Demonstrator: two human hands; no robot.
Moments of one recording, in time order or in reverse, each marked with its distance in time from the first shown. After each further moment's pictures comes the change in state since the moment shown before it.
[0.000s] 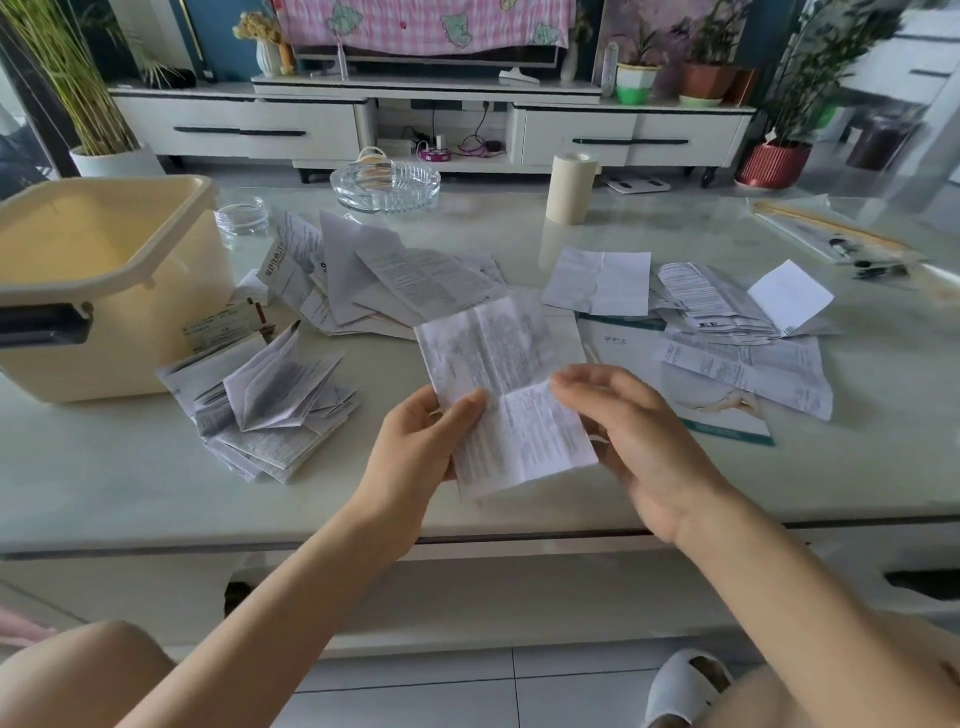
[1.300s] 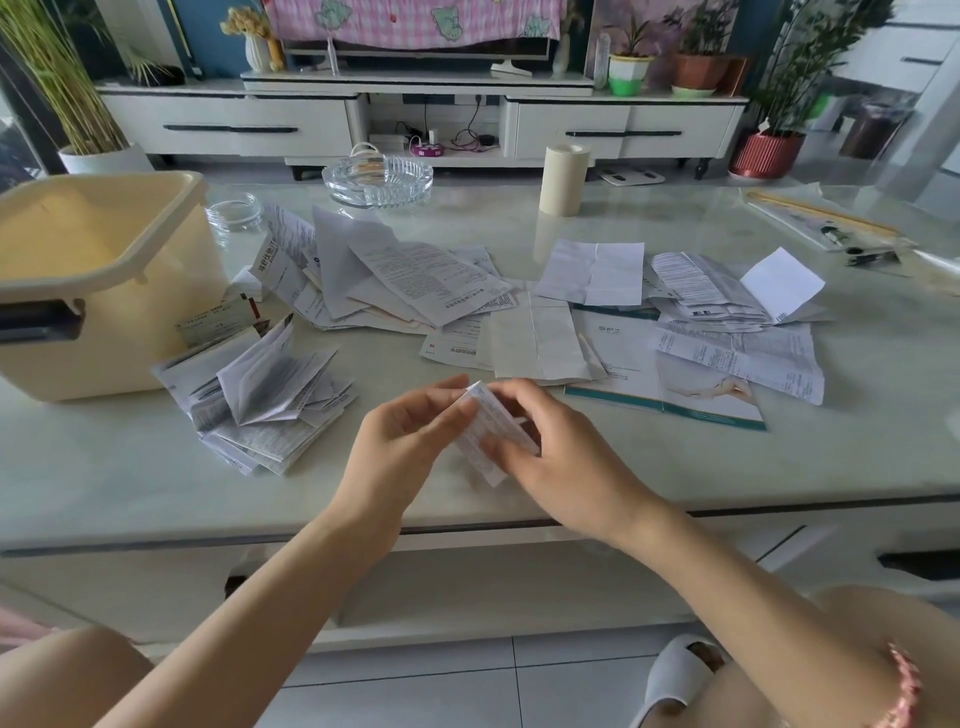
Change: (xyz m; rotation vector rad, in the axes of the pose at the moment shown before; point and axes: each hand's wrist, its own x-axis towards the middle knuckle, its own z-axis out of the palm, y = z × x) left_hand -0.007 -0.004 -0.009 0.148 0.015 0.096; right_hand 0.001 0.027 0.024 -0.505 -0.262 -0.437
